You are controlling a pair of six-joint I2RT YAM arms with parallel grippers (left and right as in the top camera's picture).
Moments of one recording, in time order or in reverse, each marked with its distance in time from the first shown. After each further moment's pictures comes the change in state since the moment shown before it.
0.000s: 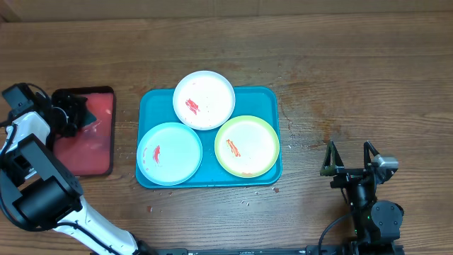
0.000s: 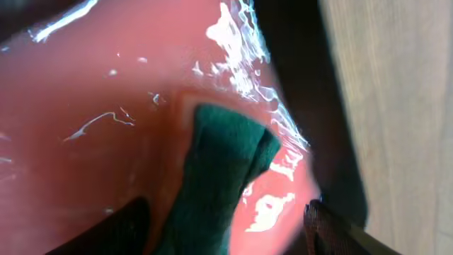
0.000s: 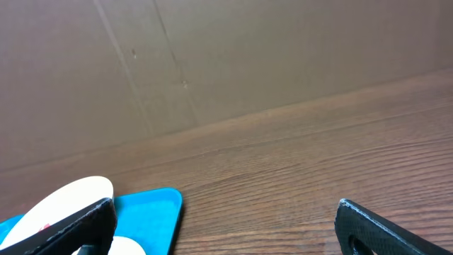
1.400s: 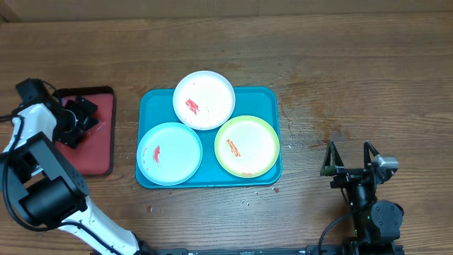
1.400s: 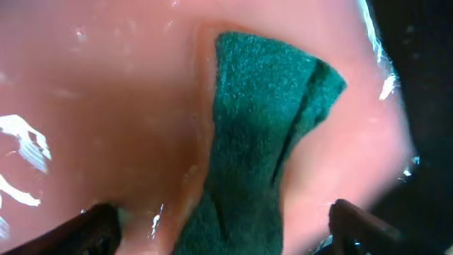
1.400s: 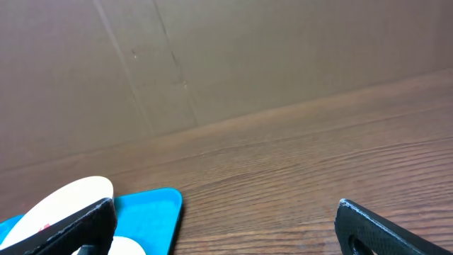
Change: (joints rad) left arm -0.080 -0.015 0.035 -0.229 -0.245 0.074; right arm 0.000 0.000 0.000 0.000 0.000 0.000
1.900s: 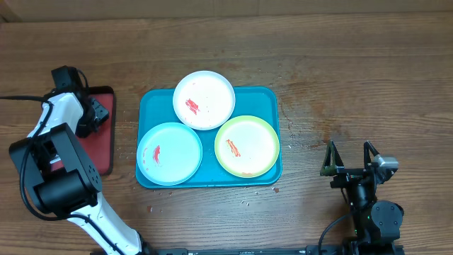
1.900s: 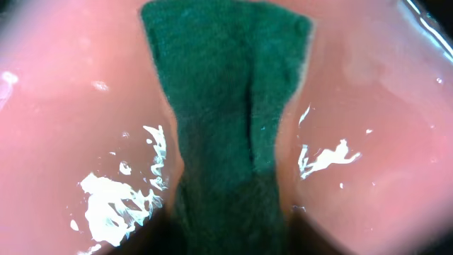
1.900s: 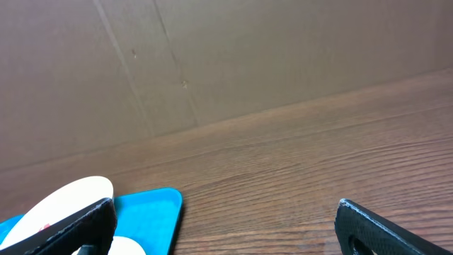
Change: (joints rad) left arm -0.156 0.014 -0.005 0.003 -0.362 0.084; right arm 0.000 0.000 0.000 0.000 0.000 0.000
